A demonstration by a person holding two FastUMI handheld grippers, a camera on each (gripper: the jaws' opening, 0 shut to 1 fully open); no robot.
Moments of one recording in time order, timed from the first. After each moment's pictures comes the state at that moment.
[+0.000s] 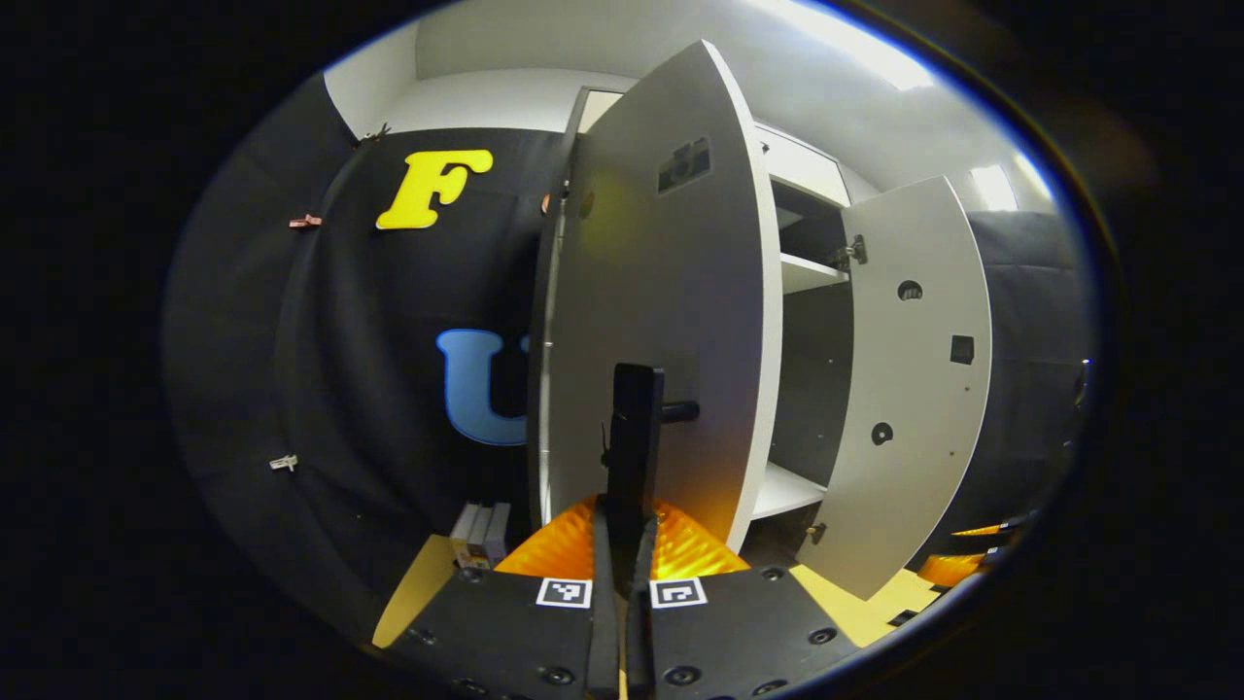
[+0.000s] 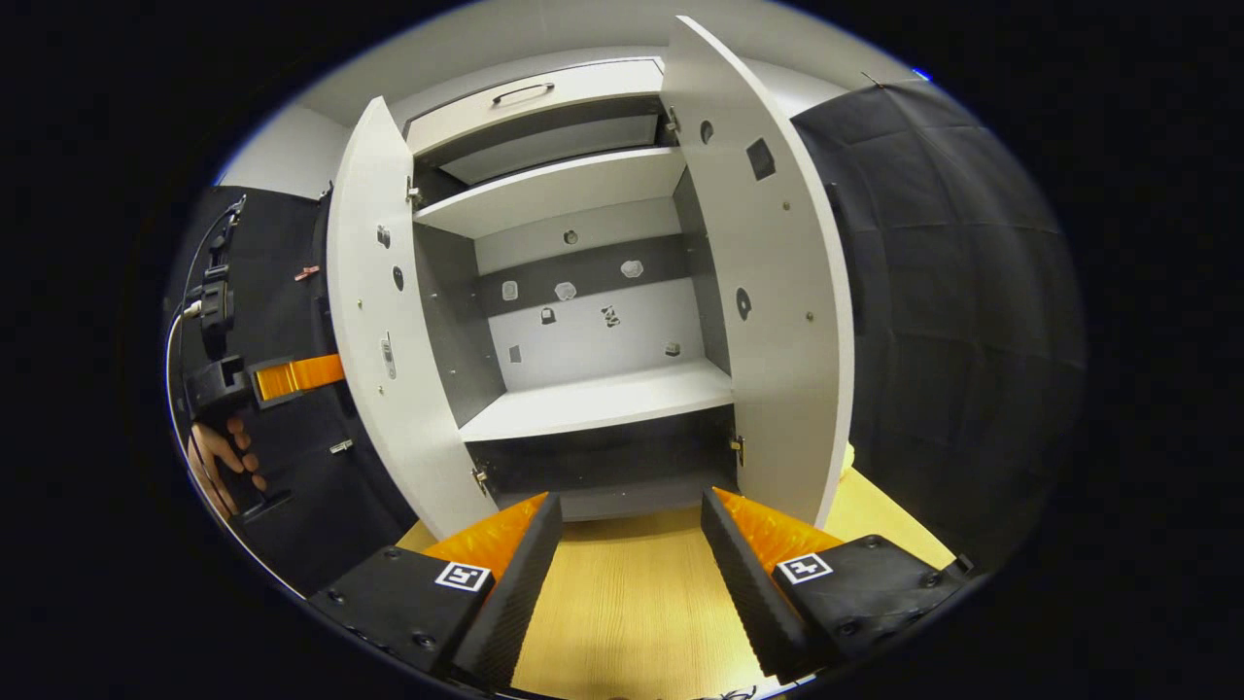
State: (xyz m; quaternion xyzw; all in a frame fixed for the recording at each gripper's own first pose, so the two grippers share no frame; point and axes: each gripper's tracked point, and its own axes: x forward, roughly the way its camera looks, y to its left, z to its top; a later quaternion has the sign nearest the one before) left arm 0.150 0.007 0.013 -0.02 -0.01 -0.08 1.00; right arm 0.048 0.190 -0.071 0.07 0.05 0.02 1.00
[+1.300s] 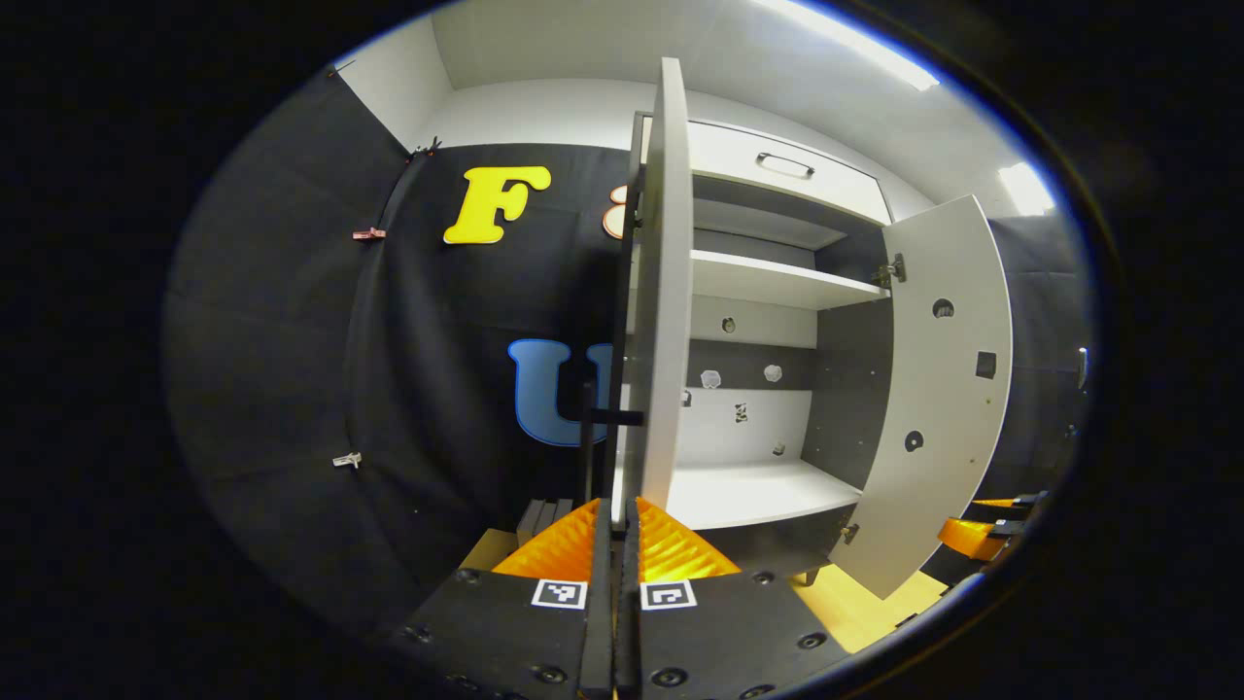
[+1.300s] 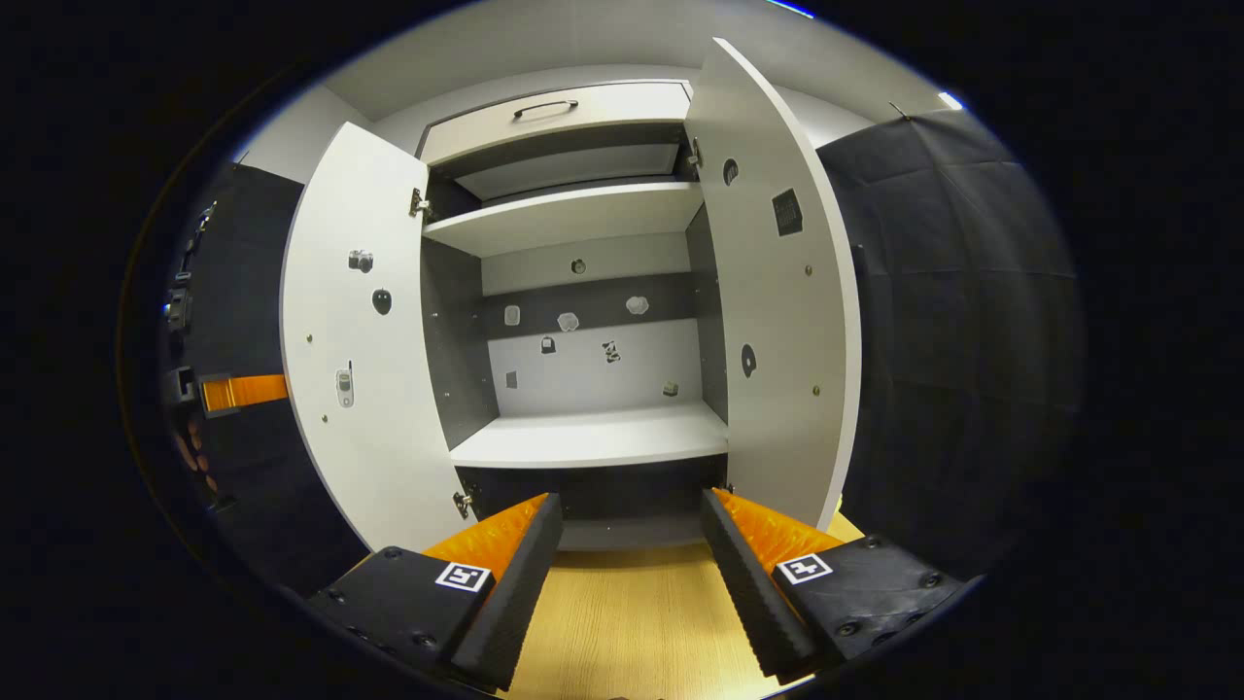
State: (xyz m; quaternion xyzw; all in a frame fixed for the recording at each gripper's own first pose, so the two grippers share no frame) left arm 0.096 0.025 0.019 -0.03 0.00 -0.01 1.00; right arm 0.069 0.177 -0.023 0.03 0.01 0.02 1.00
